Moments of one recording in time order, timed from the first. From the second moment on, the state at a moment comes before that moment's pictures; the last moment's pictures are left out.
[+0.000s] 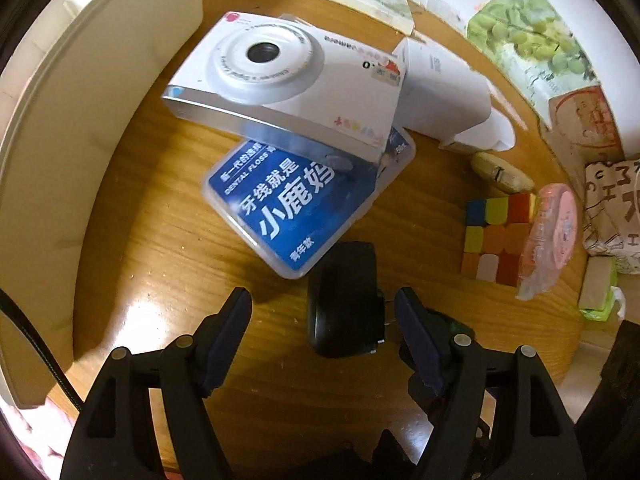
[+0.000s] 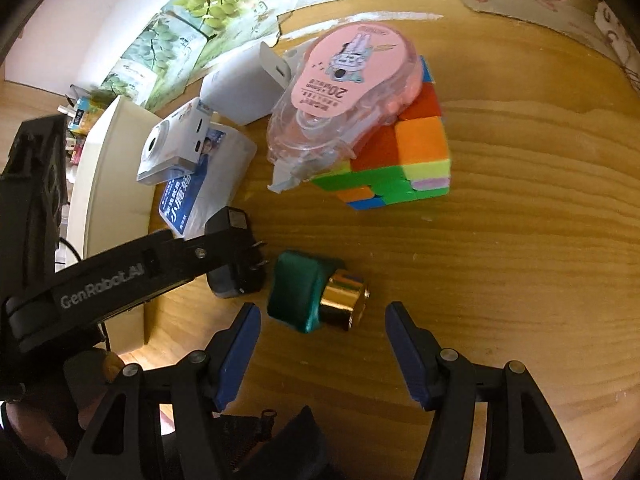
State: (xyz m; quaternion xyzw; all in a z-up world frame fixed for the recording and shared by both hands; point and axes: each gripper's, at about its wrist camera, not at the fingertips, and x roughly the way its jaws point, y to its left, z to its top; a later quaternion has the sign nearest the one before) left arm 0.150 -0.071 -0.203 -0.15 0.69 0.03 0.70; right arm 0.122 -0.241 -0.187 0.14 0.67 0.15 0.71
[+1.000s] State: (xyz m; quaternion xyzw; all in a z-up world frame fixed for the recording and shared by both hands) left arm 0.170 -0.089 -0.210 -0.16 0.69 0.01 0.70; right arm 0.130 -0.223 -0.192 0.09 0.69 0.14 0.71
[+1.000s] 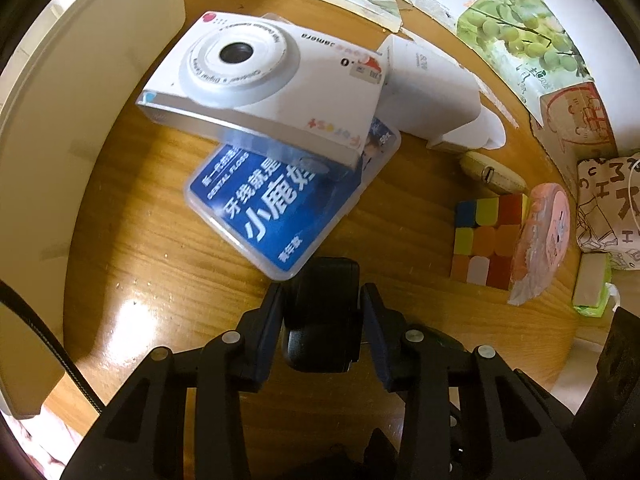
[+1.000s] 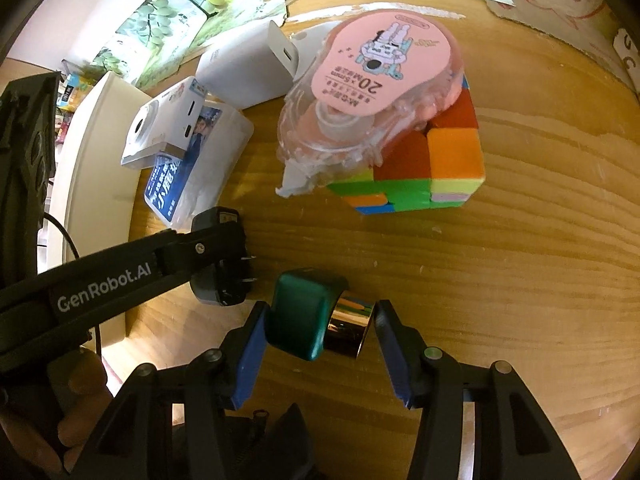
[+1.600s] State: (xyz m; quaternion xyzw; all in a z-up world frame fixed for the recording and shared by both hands) left arm 0.122 -0.070 -0.211 -0.18 0.70 0.01 0.69; right arm 0.090 -0.243 -0.193 0.12 0.71 0.09 0.69
